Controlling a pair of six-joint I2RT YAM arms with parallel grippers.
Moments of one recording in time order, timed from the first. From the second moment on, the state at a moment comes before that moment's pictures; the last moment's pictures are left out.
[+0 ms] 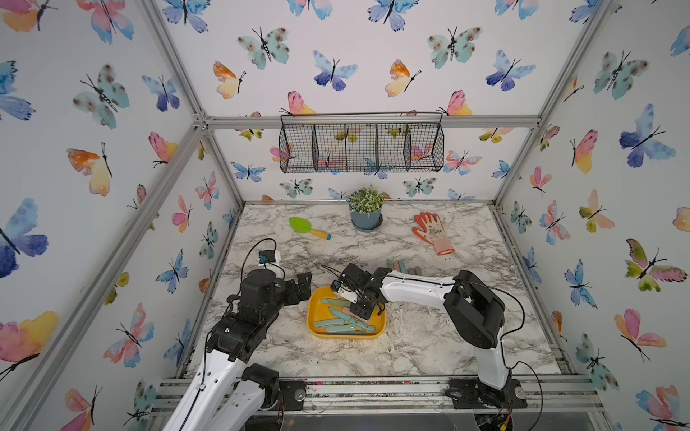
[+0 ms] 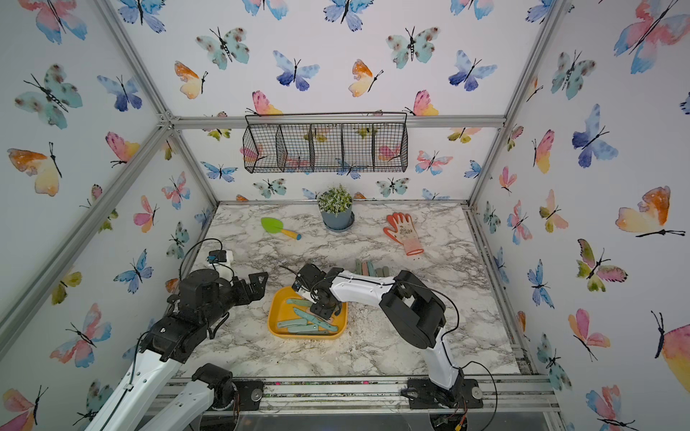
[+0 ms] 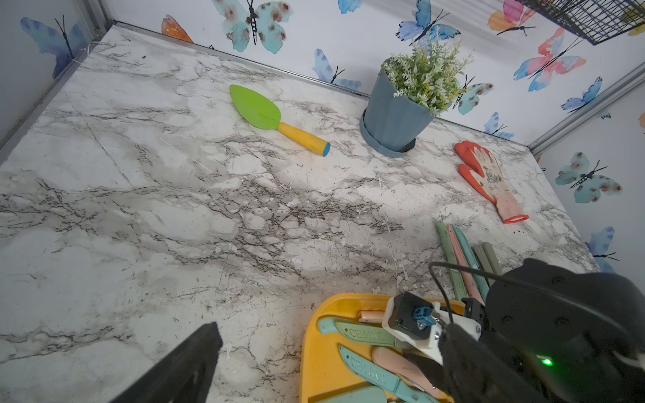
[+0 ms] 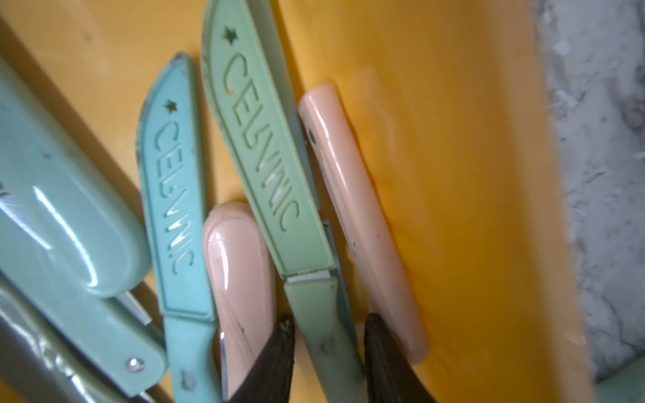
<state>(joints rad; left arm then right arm) -0.35 0.65 0.70 -0.57 -0.07 -0.41 1.03 2.03 1.41 -0.67 0.09 -0.18</state>
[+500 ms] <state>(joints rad) -0.35 0.65 0.70 -0.57 -0.07 -0.41 1.03 2.02 1.41 -0.67 0.06 -0.18</state>
